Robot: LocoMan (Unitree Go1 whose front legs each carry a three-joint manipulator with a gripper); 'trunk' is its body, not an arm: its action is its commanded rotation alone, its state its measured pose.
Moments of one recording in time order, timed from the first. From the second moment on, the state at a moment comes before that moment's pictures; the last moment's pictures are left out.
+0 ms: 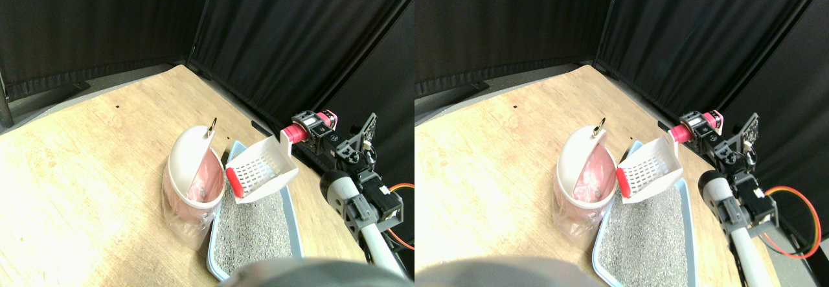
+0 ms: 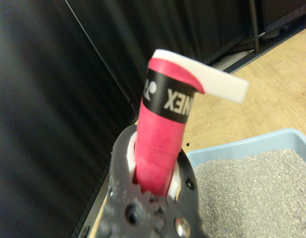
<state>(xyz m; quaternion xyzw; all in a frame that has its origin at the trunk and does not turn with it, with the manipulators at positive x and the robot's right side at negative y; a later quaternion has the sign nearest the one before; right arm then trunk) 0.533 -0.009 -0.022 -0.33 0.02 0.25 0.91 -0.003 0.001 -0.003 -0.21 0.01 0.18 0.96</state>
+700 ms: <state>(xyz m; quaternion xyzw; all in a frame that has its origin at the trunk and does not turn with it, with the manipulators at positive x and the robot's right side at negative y) 0.532 -0.017 -0.026 -0.30 0.02 0.23 0.93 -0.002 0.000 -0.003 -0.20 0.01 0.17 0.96</state>
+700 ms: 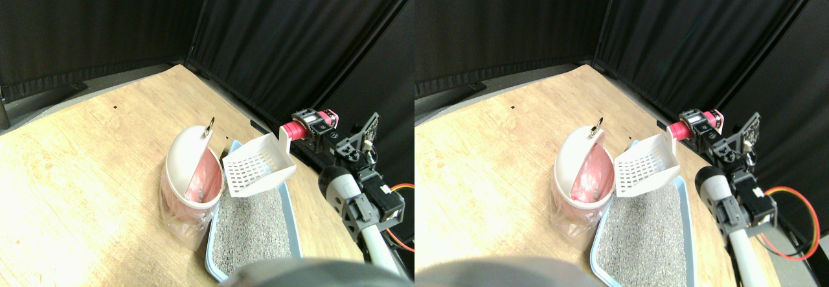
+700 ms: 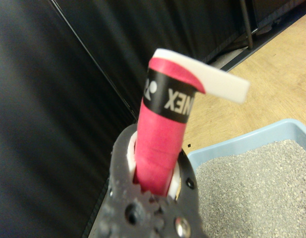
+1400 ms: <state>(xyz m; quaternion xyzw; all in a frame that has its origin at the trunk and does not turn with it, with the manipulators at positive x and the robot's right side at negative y) 0.547 -0.129 -0.072 0.01 -0.03 0.09 1.00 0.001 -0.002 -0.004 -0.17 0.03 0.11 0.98</state>
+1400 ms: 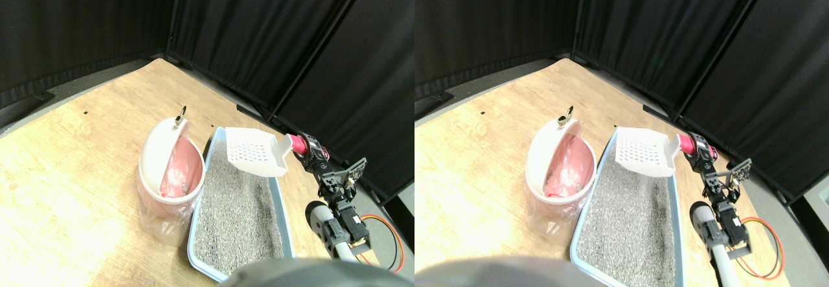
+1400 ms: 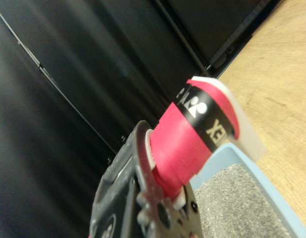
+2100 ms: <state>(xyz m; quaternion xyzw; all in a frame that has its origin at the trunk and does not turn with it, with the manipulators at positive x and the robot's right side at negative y) 0.522 -0.202 -0.125 0.12 -0.01 0.02 0.99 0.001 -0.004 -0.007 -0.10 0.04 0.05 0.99</state>
